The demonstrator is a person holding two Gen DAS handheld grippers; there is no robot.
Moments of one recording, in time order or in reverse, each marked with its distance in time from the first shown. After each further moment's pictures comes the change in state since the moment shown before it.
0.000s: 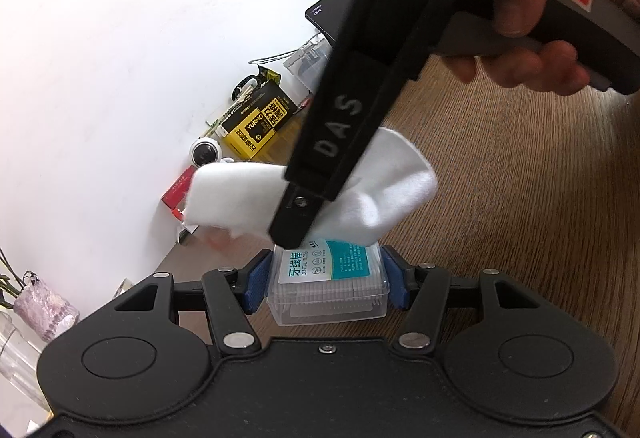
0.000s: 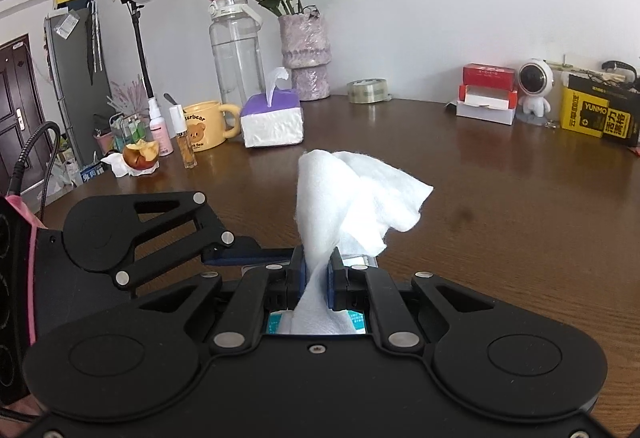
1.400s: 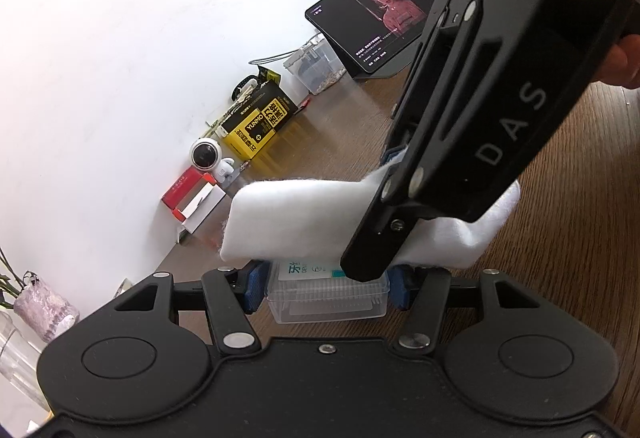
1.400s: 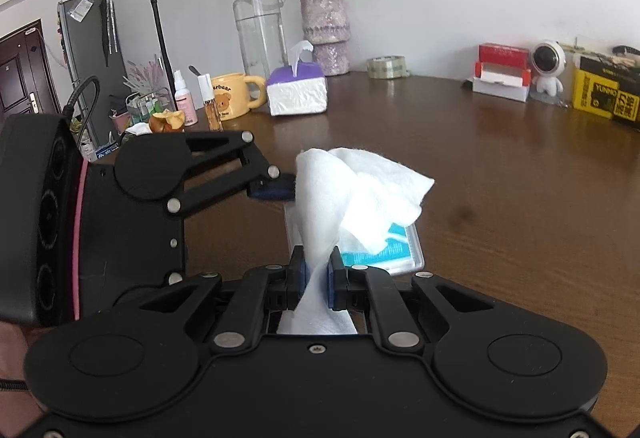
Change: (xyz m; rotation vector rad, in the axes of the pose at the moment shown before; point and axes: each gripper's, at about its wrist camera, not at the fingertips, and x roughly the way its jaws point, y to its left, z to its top) left arm -0.005 -0.006 0.002 0.000 0.000 0.002; right arm -0.018 0.014 -0.024 -0.026 0.064 0.048
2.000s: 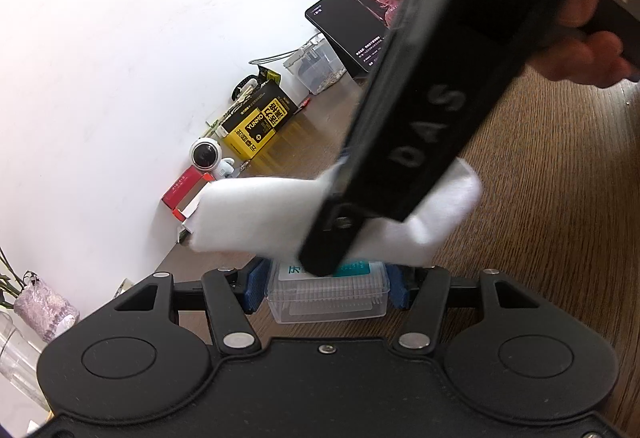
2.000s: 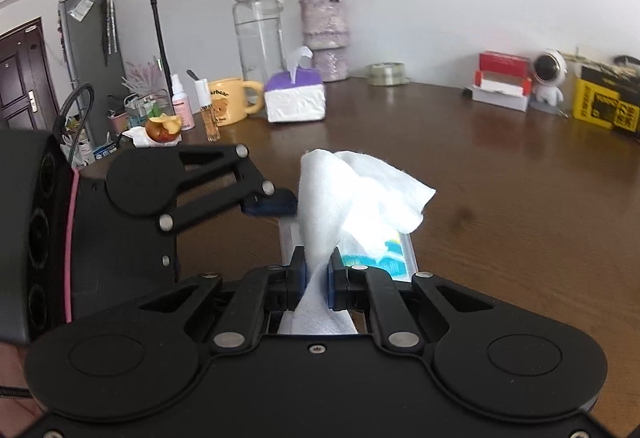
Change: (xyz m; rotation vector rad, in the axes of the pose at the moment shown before) left arm 0.003 0.005 -0.002 0.000 0.000 0.001; right arm 0.008 -0.001 0.014 -0.025 -0.021 -0.005
